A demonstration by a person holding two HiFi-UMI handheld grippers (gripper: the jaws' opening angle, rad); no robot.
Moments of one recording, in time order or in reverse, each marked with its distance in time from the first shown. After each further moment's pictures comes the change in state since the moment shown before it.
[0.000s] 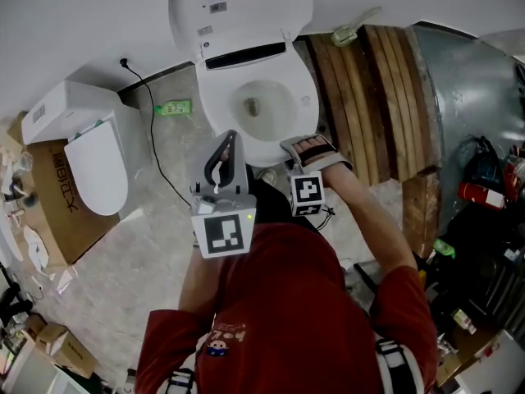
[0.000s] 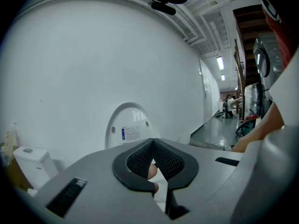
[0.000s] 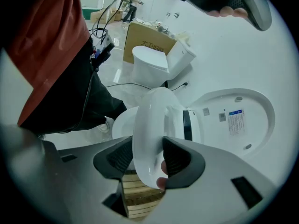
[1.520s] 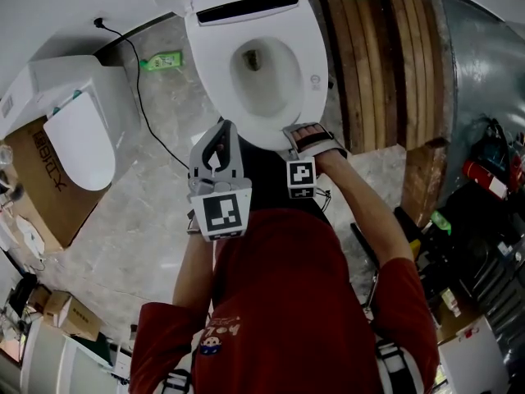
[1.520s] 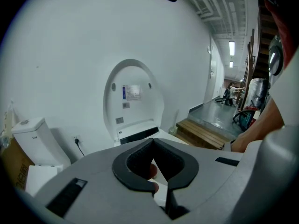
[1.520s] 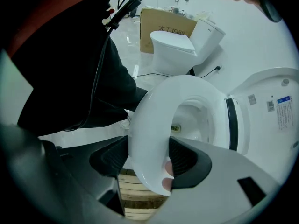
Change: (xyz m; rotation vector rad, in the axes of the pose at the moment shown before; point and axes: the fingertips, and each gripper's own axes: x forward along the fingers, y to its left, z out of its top) left arm 0.028 0.013 -0.151 -0.081 0.335 -0.034; right arm 0.106 0.109 -0.009 -0.019 0.062 0.294
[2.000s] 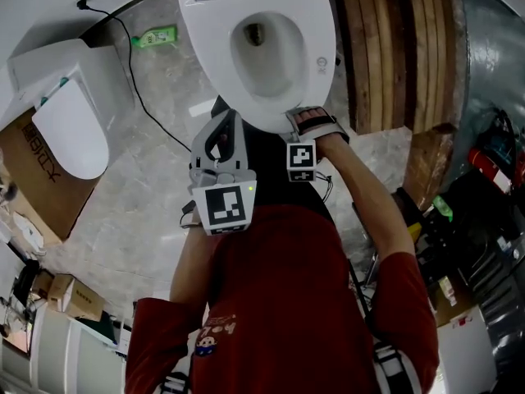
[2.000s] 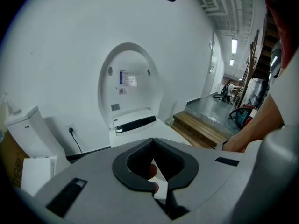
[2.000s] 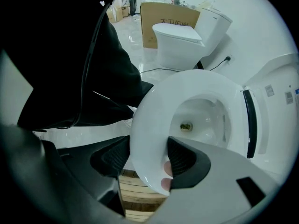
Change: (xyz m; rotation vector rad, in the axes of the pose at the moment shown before) left arm 0.028 -0.002 -0.041 -0.016 0.098 -0.052; right arm 0.051 0.015 -0.005 0.002 0.029 0.105
